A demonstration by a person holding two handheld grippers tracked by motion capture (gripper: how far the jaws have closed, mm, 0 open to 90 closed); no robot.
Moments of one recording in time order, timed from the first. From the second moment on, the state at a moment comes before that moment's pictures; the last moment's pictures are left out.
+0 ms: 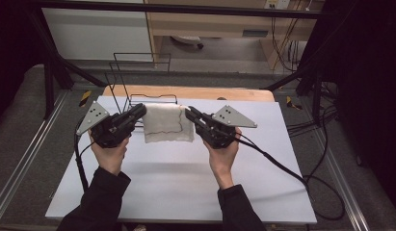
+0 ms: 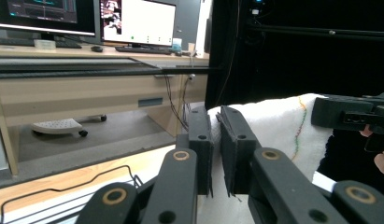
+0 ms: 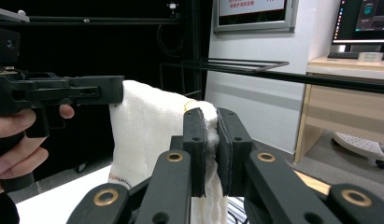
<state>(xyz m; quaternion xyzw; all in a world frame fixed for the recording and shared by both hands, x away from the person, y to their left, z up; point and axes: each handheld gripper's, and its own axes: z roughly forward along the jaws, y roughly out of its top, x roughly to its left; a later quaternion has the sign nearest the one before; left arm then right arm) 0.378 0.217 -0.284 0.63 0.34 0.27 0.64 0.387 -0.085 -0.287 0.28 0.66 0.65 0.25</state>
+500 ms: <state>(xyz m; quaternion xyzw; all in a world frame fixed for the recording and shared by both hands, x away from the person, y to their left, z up) 0.387 0.236 -0.262 0.62 0.34 0.29 0.65 0.400 -0.062 -0.264 0.27 0.66 0.66 0.26</state>
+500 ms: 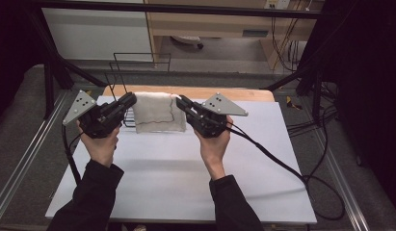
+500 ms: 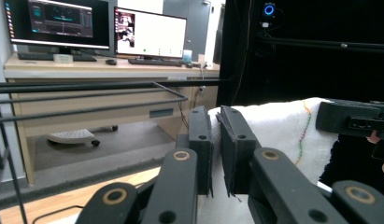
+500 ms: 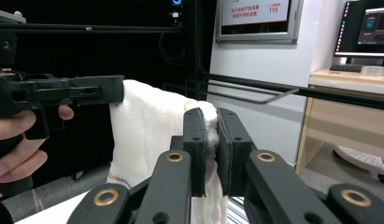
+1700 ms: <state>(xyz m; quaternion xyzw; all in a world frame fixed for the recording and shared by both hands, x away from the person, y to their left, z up) 0.416 0.265 -0.207 0.58 0.35 0.34 0.65 0.436 -0.019 -0.208 0.25 0.64 0.67 0.28</state>
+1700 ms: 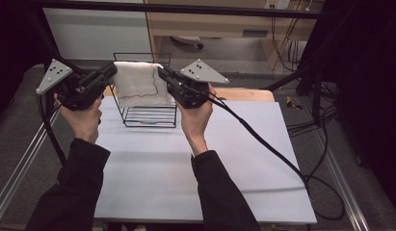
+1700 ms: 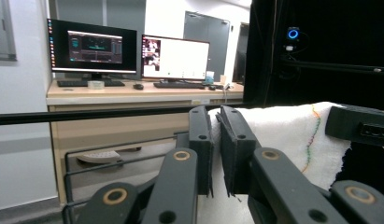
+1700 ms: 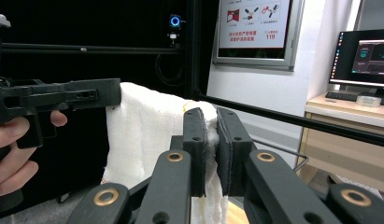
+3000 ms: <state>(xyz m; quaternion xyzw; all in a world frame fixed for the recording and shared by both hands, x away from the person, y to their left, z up) 0.470 0.284 -0.168 0.56 0.36 0.36 0.65 0.490 0.010 -0.168 0.26 0.63 0.67 0.30</state>
